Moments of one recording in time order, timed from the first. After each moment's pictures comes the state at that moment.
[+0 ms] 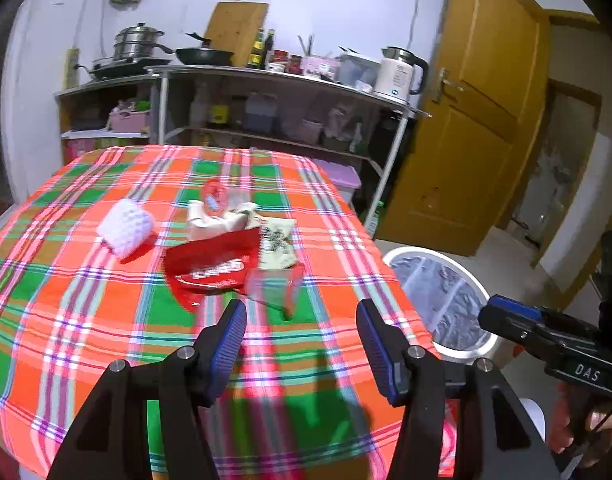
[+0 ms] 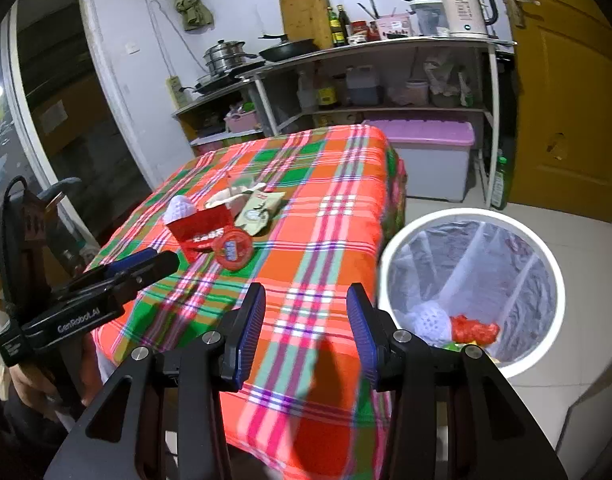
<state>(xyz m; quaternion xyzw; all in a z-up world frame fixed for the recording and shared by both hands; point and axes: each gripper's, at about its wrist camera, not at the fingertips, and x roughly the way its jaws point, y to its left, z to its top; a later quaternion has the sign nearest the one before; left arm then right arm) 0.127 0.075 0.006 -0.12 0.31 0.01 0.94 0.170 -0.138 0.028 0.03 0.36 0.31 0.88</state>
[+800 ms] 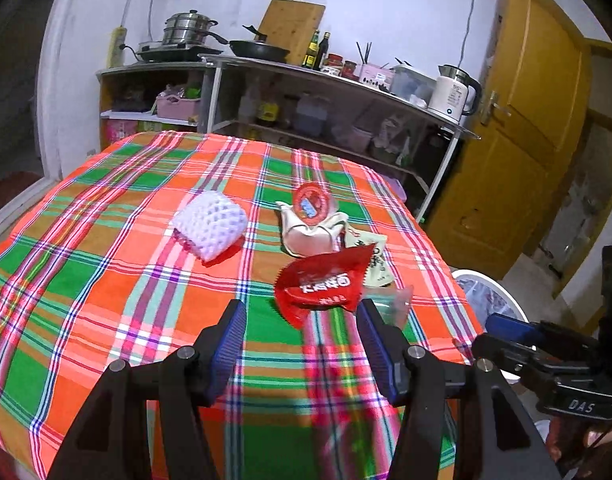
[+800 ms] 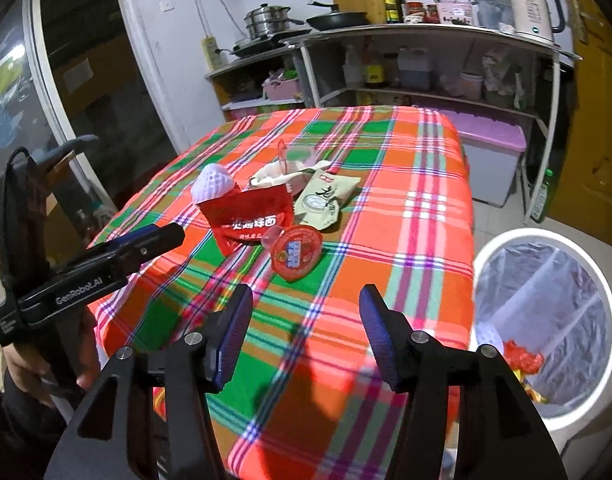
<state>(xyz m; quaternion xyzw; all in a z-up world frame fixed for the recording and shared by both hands) 0.130 0.155 -0.011 -0.16 0.31 0.07 0.94 0.197 -0.042 0.007 -0.03 0.39 0.36 0.85</state>
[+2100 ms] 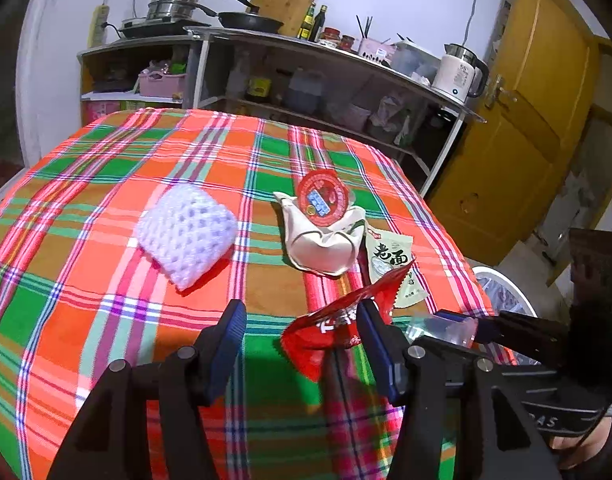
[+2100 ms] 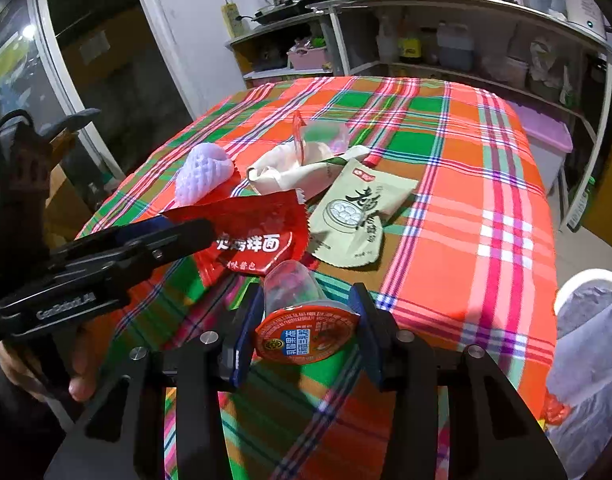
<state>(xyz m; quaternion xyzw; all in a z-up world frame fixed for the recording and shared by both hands) 0.197 0.176 -0.037 -0.16 0.35 0.04 0.92 0.252 0.009 -0.026 -0.05 0.42 0.40 0.81</state>
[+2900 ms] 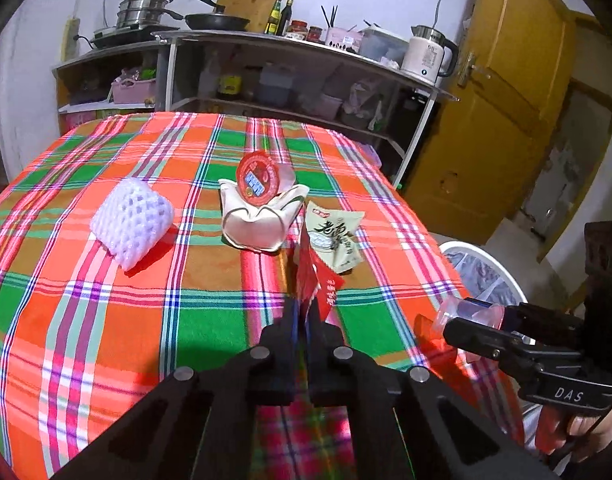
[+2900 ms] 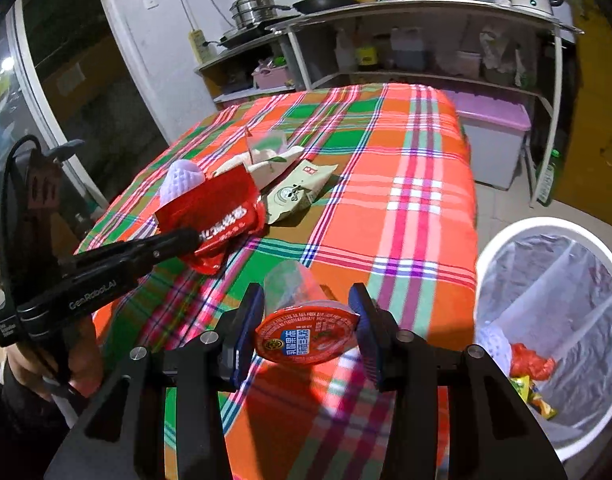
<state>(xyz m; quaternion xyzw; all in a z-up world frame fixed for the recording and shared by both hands) 0.183 0.130 -0.030 -0.14 0.35 0.01 0.93 0.232 -0.058 -0.013 0.00 0.41 0.35 0.84</state>
